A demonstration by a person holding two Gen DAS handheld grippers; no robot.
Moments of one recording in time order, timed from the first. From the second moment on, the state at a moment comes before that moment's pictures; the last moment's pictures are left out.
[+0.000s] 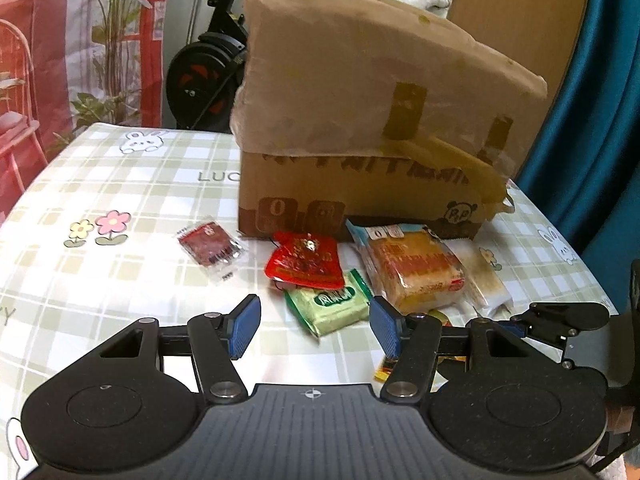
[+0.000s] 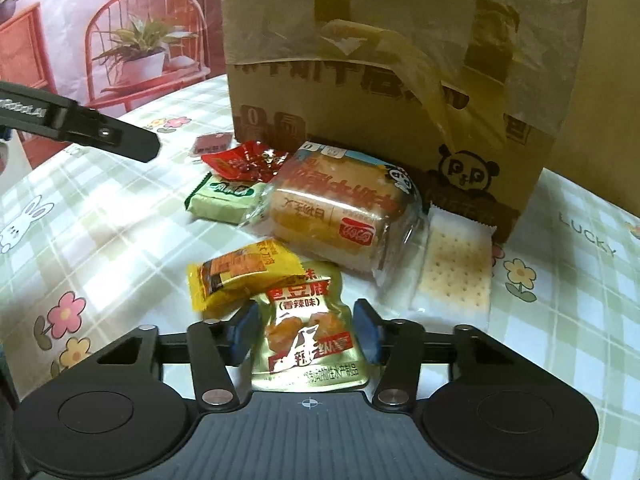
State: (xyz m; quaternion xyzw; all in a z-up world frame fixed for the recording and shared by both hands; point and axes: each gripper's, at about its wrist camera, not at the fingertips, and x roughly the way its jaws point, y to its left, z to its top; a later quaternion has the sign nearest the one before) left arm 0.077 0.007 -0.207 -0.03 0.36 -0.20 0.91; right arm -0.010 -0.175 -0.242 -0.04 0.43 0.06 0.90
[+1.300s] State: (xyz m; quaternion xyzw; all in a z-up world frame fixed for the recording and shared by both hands) left arm 0.051 -0.007 -0.187 0.01 0.29 -0.26 0.92; right arm -0.061 -0.209 -0.157 0.07 0.29 -0.04 0.95
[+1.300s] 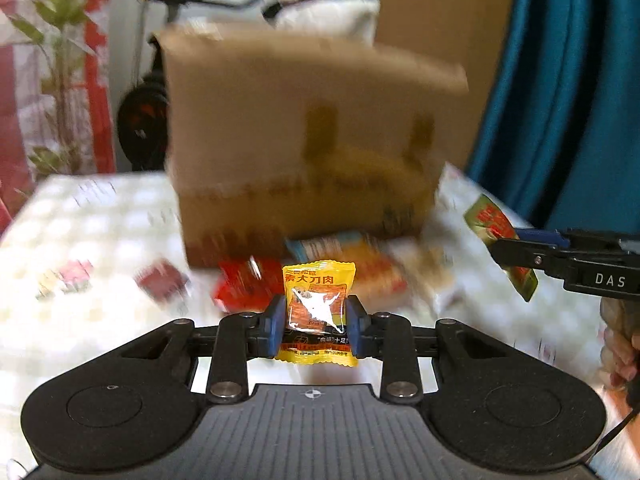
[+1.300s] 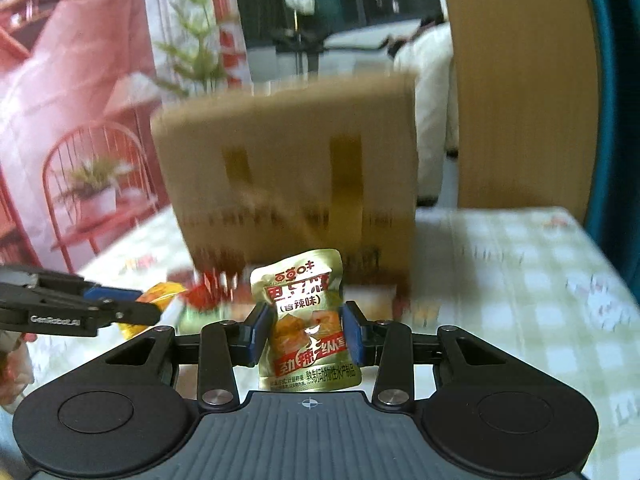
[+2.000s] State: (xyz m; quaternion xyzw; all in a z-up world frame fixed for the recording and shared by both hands) left arm 0.216 -0.071 -0.063 0.00 0.20 -0.22 0.95; right arm 0.141 -0.267 -0.052 0.05 0.22 -0.09 0.97
